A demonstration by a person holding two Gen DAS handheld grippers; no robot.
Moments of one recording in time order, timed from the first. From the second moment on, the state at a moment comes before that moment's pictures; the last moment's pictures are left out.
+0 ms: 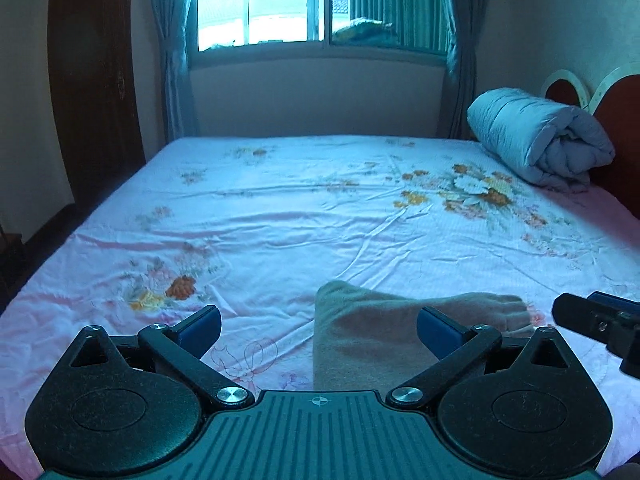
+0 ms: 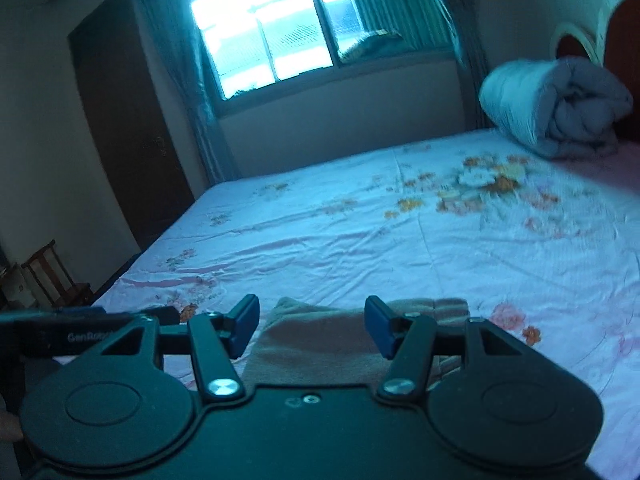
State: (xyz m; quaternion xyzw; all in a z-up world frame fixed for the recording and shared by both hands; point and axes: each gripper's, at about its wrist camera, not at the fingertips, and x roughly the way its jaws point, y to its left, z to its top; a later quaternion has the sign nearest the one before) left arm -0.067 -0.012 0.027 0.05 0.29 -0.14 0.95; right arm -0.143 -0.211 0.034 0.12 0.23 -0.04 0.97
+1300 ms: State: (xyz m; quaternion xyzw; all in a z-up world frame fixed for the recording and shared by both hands) left arm -0.083 -0.019 0.026 0.05 0.29 -0.14 0.94; right arm -0.170 -0.218 0.033 0.12 0.22 -0.06 0.97
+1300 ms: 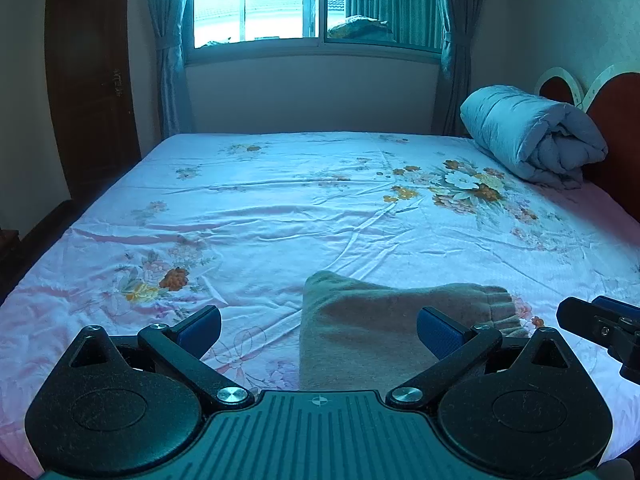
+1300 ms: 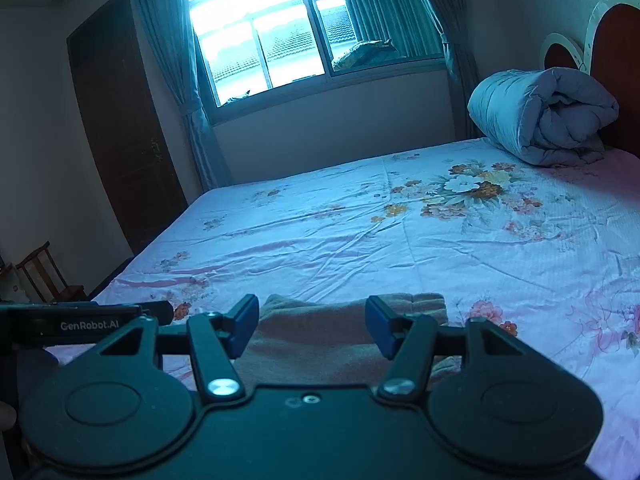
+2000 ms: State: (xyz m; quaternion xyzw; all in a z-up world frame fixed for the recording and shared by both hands) left arm -0.072 -0.020 0.015 0.04 0.31 -0.14 0.94; right arm -0.163 -0.222 0.025 0.13 0.24 -0.07 0.96
